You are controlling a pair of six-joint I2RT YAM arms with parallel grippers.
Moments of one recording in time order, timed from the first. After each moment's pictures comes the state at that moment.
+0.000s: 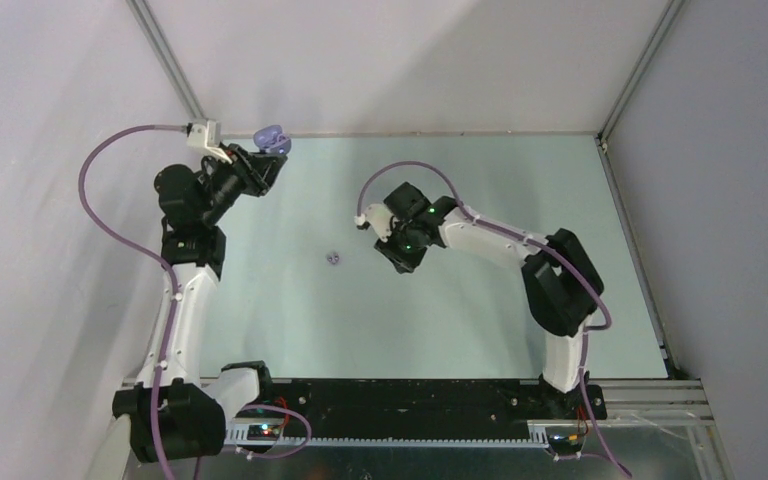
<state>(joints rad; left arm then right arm) 0.11 1.05 0.97 0.15 0.61 -0.39 0.78 1.93 1.51 -0.67 -0.19 -0.31</state>
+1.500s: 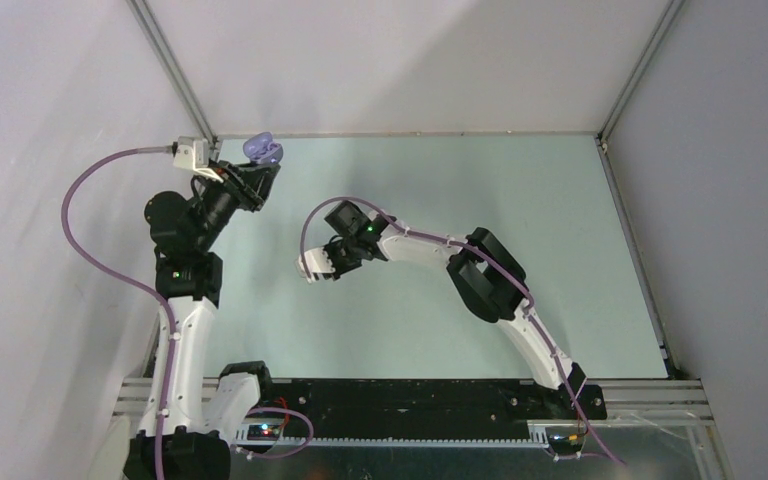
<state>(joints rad) 0.11 0.88 0.90 0.13 0.55 -0.41 0.94 2.32 1.84 -0.44 -0.39 -1.17</state>
